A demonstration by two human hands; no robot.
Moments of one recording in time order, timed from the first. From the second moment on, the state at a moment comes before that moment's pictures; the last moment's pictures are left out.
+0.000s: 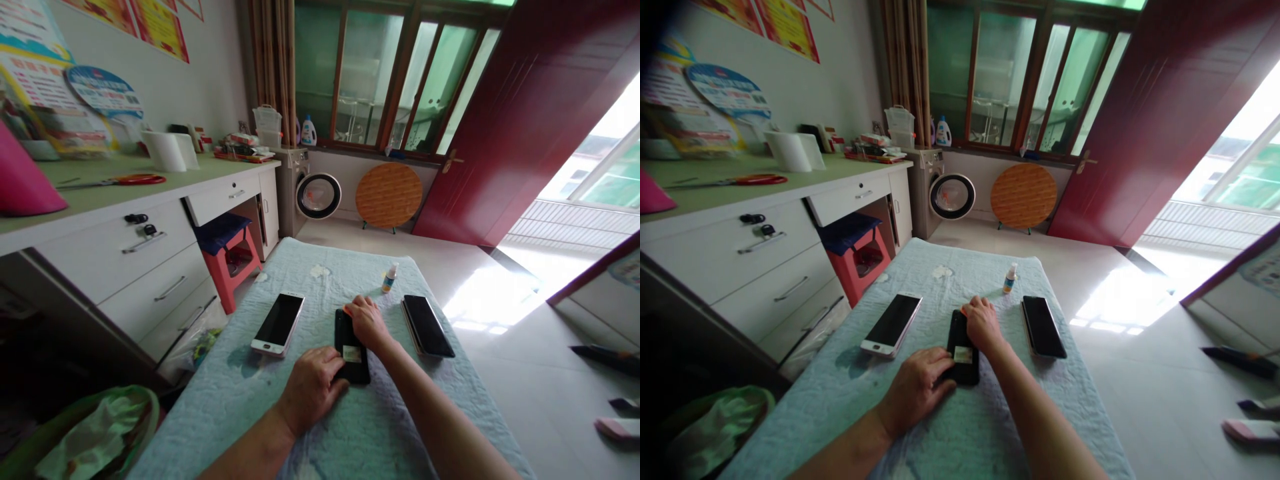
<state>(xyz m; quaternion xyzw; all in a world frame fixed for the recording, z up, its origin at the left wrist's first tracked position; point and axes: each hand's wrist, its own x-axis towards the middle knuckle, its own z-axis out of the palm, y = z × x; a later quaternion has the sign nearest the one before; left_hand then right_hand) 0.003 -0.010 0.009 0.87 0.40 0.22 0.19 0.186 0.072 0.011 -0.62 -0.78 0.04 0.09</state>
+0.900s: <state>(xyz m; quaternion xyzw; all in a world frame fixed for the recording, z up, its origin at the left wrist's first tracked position) 0.003 -0.010 0.009 0.86 0.40 0.23 0.22 0.207 0.074 0.006 -0.68 -0.72 0.07 0.11</state>
